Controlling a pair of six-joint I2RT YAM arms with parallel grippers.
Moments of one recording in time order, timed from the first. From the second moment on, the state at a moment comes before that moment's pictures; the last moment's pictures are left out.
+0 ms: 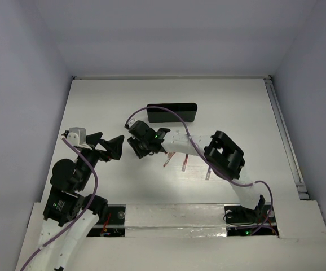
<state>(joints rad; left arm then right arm) -0.36 0.28 0.66 -0.34 -0.02 -0.35 1.02 2.19 1.68 -0.38 0.09 0.28</state>
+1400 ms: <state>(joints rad) -0.36 0.28 0.66 -0.34 0.01 -0.35 1.03 2.11 1.64 -0.38 0.16 0.29</state>
